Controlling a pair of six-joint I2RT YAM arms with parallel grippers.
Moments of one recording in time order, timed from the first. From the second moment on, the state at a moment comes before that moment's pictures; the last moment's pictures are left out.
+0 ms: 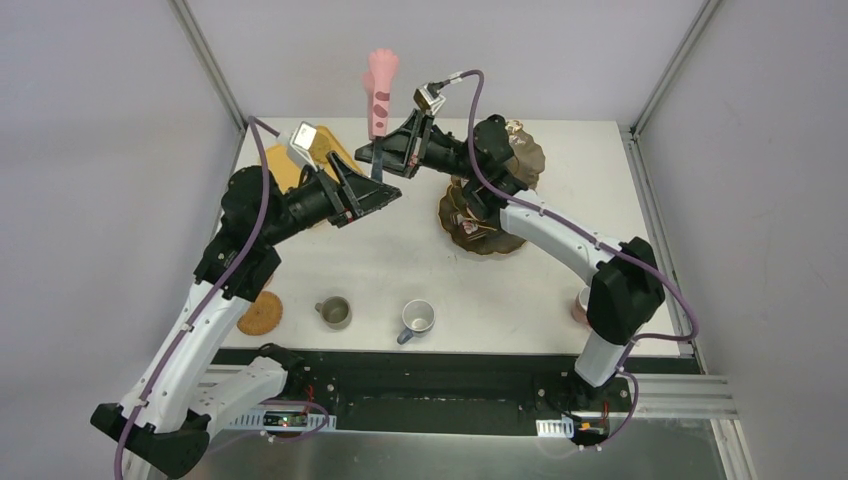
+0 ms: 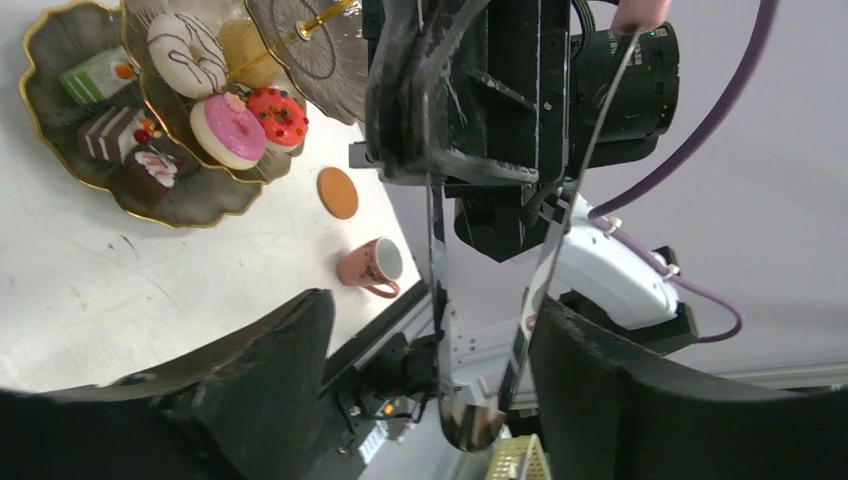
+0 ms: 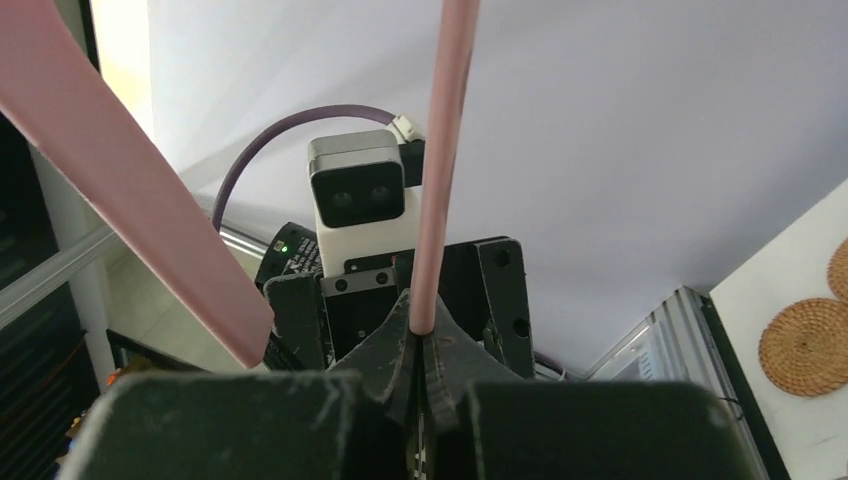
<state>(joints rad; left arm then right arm) -0.44 0.89 1.13 -0.29 0.45 -0.98 0.75 1.74 1.49 0.62 -0.66 1.47</state>
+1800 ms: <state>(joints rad) -0.44 0.89 1.11 -0.25 0.40 -0.97 0.69 1.82 1.53 0.55 -0.66 1.58</state>
